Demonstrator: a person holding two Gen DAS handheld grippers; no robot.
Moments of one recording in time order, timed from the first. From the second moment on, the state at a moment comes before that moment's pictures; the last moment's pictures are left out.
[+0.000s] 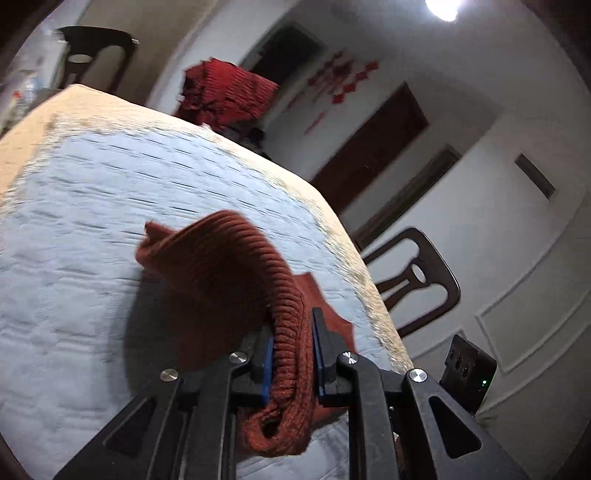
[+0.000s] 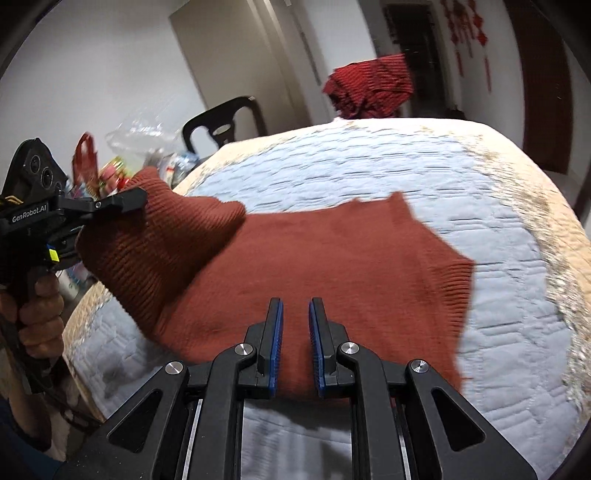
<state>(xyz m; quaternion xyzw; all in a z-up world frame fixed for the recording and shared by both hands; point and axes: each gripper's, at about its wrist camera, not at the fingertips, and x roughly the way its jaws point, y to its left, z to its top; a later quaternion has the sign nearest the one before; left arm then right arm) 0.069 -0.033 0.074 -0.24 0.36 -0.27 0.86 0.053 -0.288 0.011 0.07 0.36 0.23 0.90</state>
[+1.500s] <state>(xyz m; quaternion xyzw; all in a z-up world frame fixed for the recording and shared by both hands) 0.056 -0.037 0.022 -0.17 0.39 -0.24 0.87 0.112 -0.280 -0.019 0.23 0.45 0.31 0.80</state>
